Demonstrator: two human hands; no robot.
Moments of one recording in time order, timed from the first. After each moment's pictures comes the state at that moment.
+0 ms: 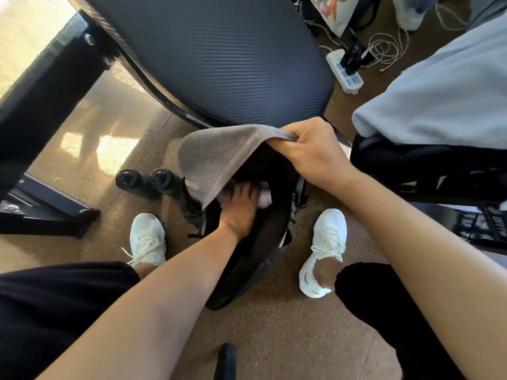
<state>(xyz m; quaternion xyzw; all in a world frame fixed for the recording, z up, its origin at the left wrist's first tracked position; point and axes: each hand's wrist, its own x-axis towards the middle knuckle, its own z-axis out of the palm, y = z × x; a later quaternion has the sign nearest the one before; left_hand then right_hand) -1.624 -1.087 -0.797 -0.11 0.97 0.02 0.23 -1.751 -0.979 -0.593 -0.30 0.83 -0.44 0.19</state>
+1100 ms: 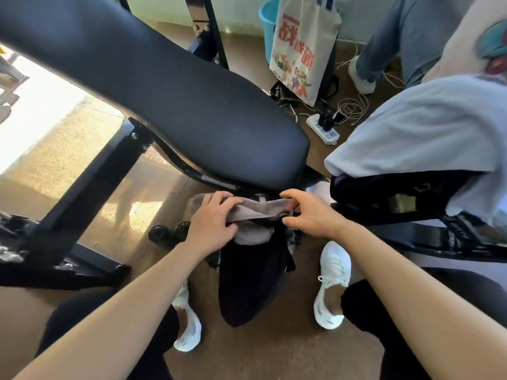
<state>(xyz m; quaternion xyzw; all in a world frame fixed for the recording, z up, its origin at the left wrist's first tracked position) -1.591 -1.157 -0.599 -0.12 0.97 0.20 0.04 -1.710 -0.929 -0.566 -0.27 0.87 -0.31 0.29</state>
